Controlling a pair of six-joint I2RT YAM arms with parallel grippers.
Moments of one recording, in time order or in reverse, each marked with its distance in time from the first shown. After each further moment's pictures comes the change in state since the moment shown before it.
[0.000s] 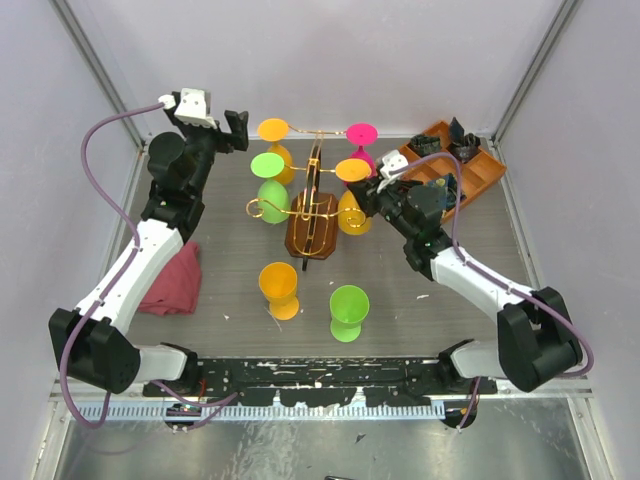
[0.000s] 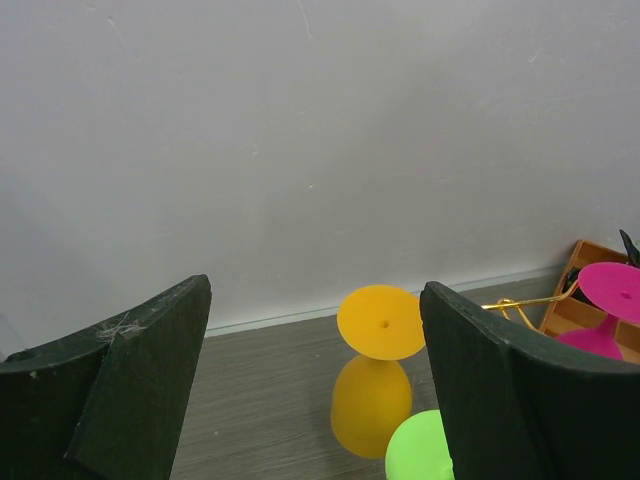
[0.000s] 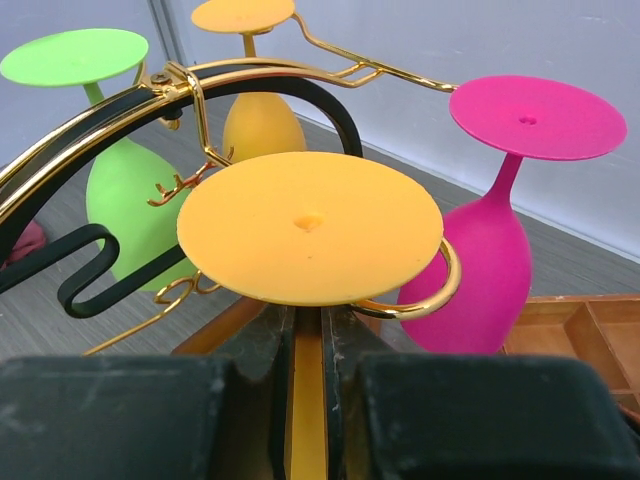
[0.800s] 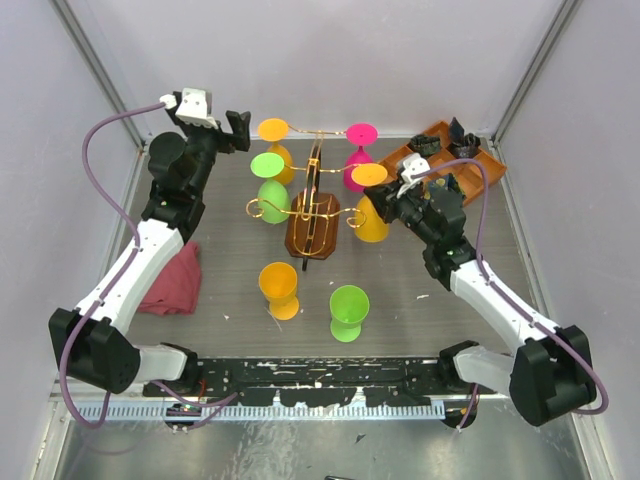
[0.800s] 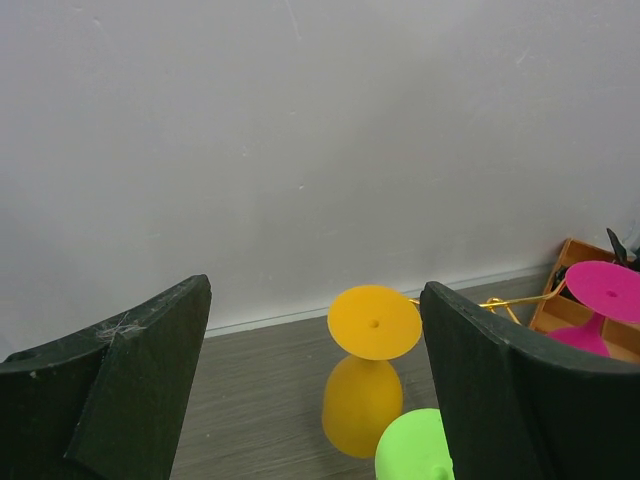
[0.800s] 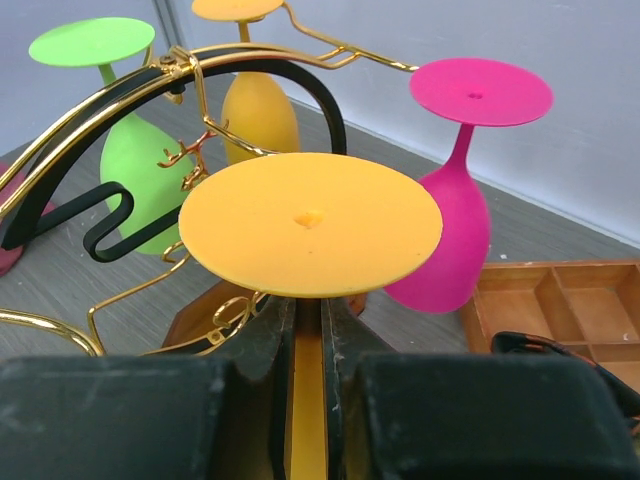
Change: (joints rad) left arm -0.005 0.000 0.002 0.000 0.015 -0.010; right arm -0.088 -0.188 -0.031 -0.175 -0.087 -0.002
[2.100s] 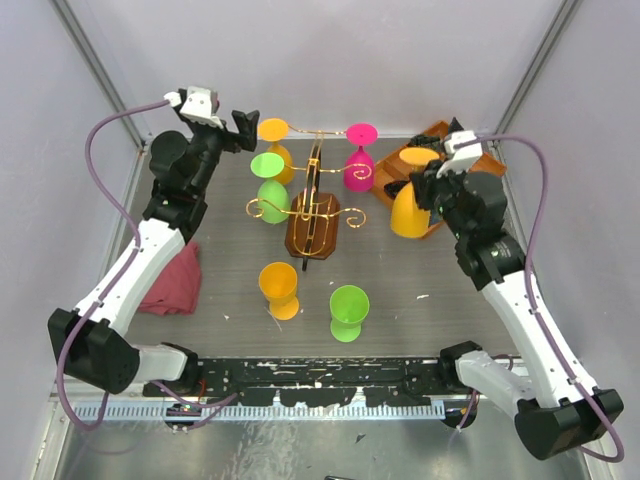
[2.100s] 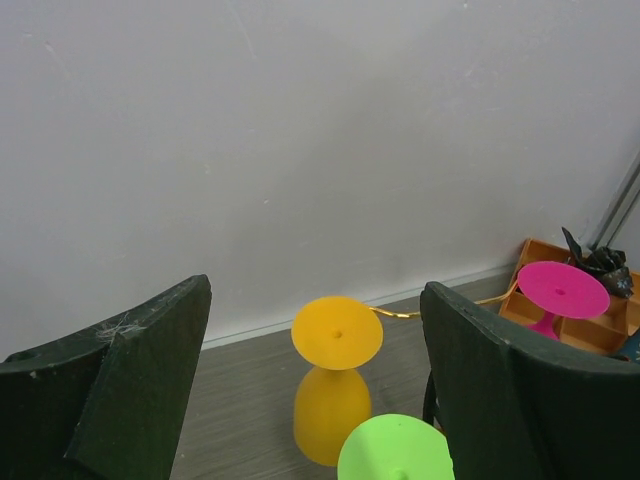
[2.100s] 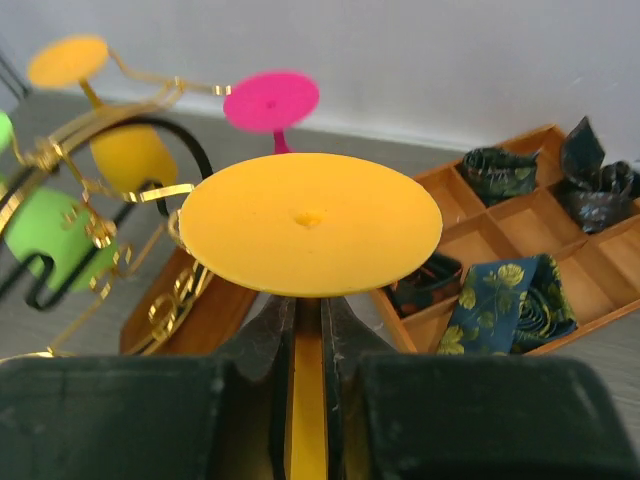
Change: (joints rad) left arm -0.034 -0.001 0.025 -0.002 0.048 -0.003; right arm -0.045 -0.150 0.389 -0.634 0.335 0.086
